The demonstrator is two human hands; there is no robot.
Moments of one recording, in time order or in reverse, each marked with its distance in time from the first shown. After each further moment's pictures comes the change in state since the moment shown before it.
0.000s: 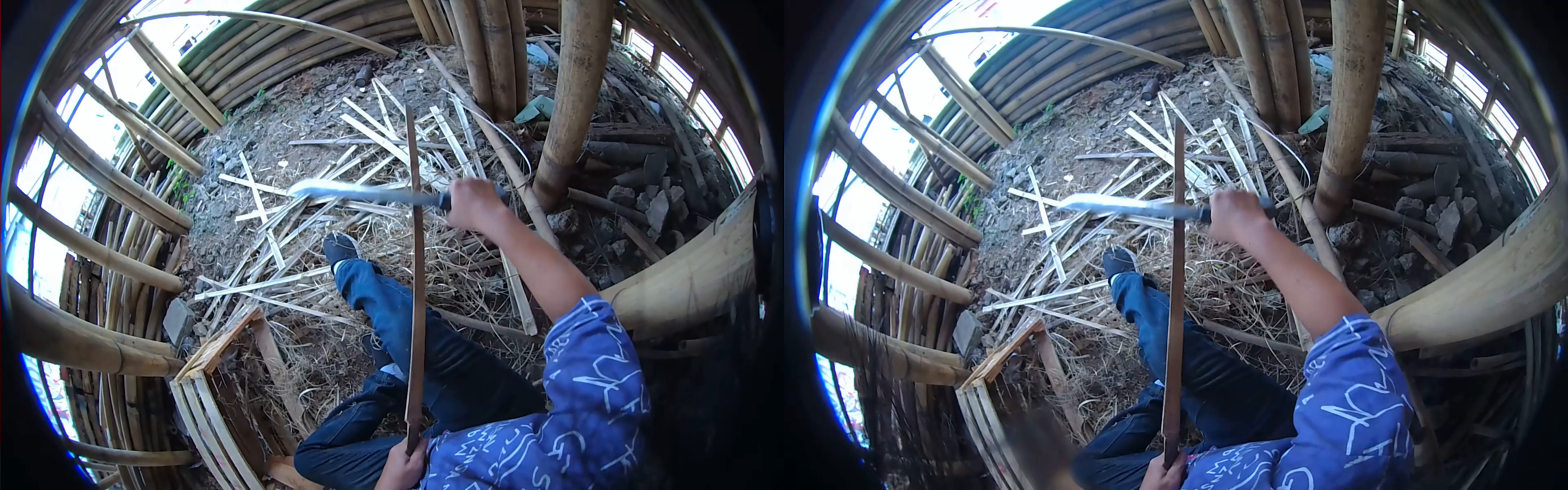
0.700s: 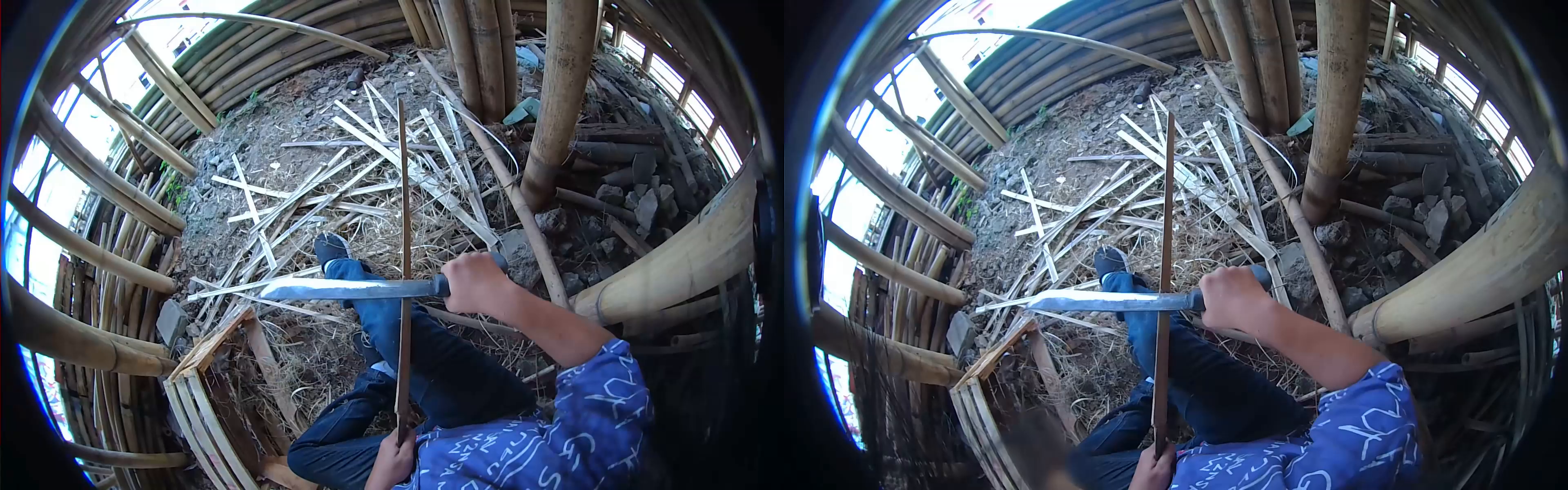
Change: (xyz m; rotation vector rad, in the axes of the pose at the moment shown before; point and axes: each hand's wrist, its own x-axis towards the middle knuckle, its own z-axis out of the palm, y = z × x) left_hand 0.021 -0.011 -0.007 0.032 -0.081 -0.108; right_hand -0.130 -0.025 0.018 0.031 -0.155 -0.245
